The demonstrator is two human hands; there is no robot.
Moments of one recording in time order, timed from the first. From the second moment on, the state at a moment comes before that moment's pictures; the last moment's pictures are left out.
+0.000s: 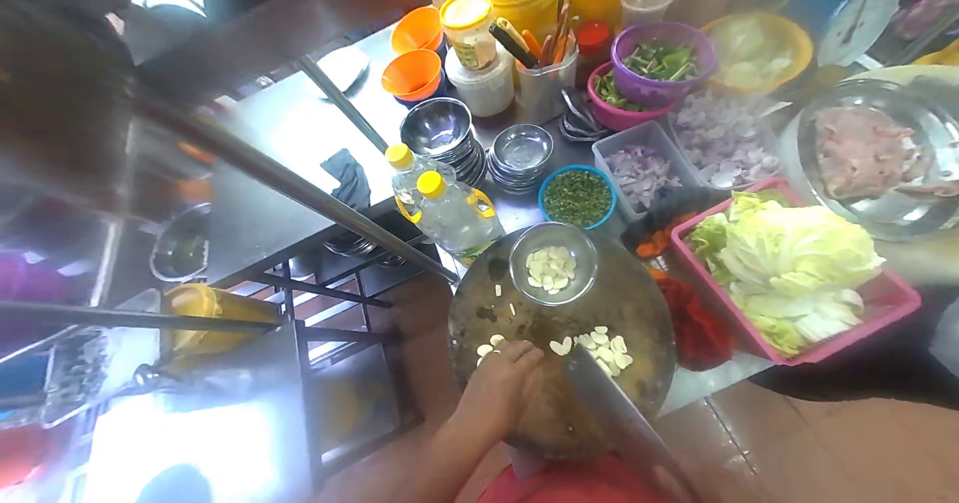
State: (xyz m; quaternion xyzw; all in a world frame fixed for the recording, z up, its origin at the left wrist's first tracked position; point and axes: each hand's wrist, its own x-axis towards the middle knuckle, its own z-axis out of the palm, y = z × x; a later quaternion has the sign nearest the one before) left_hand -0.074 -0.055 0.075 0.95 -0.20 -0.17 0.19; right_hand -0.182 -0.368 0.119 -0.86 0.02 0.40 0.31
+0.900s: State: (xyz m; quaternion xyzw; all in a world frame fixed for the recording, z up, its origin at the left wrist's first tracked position) left_hand -0.114 -0.035 0.025 0.89 -0.35 -0.09 0.26; right_hand -0.178 -0.331 0.110 -0.88 0.04 0.43 0.21
